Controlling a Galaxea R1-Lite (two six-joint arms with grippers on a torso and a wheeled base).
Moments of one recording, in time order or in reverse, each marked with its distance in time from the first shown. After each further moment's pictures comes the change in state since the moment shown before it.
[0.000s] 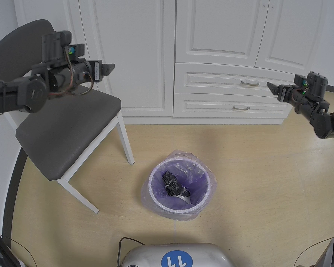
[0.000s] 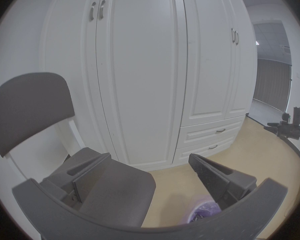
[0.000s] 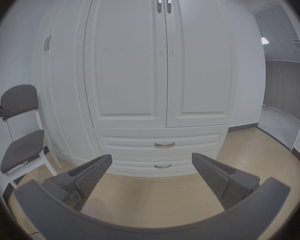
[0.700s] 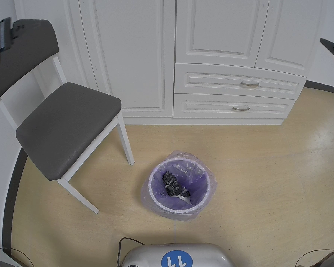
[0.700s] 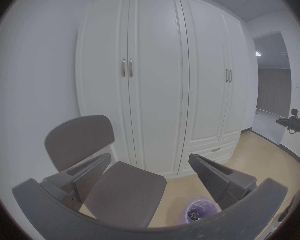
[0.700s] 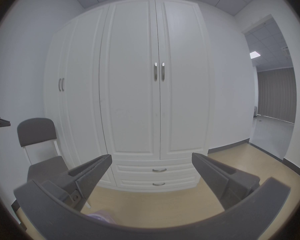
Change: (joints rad) left arm 0.056 -0.645 0.105 0.392 0.026 -0.001; right arm -0.014 -0.712 0.044 0.504 -0.010 0.013
